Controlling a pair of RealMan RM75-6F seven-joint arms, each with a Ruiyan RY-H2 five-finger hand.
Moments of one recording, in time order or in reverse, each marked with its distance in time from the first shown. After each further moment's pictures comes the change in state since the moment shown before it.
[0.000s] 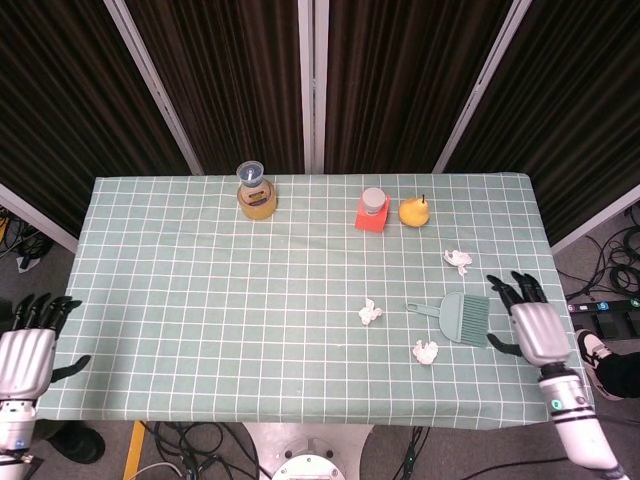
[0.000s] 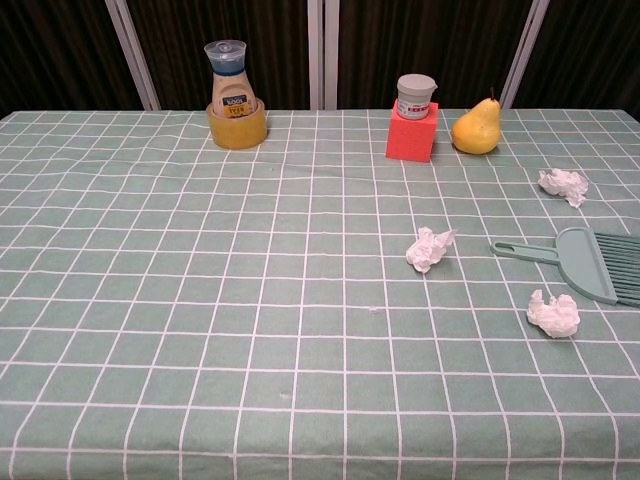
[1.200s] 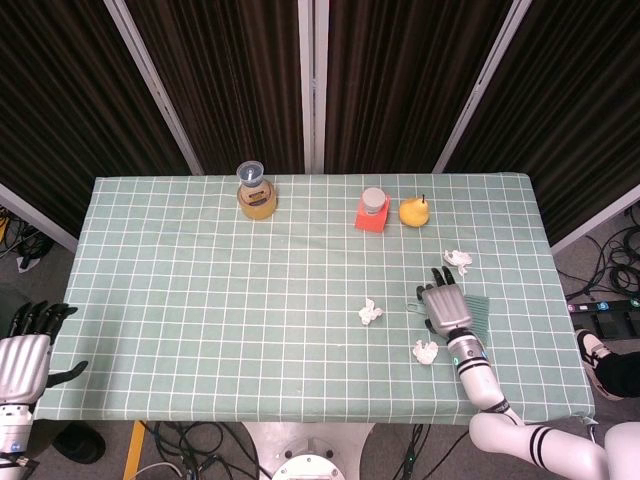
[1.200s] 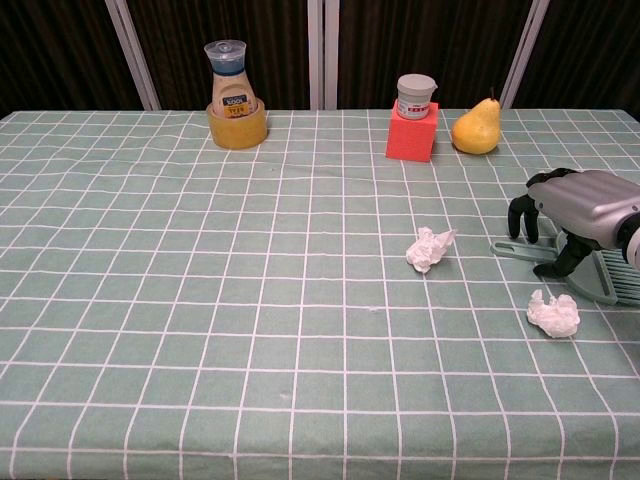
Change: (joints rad) left arm 0.012 -0.024 0.009 0.068 -0.017 -0.022 -0.088; right arm 0.288 -0.401 0.011 0.305 0.364 -0.232 -0.518
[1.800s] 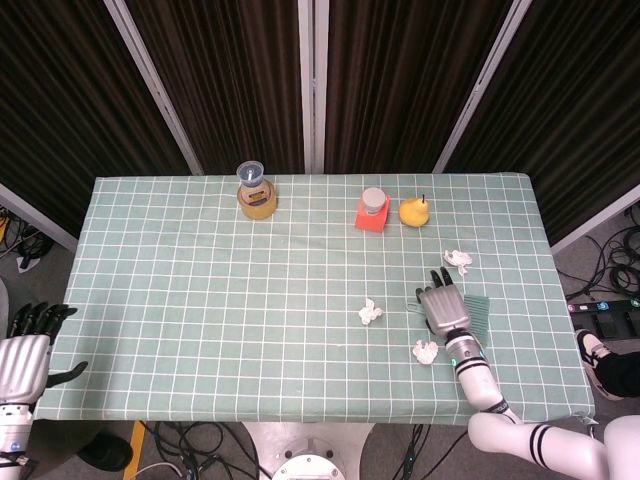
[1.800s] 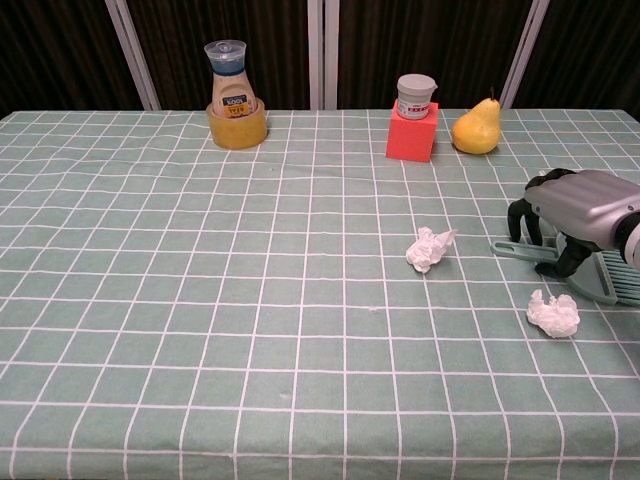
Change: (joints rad) left arm 0.000 -0.006 0.000 0.013 -0.007 -0.012 -0.011; right arm 0.034 0.020 -0.030 -0.047 0.067 0.017 -0.087
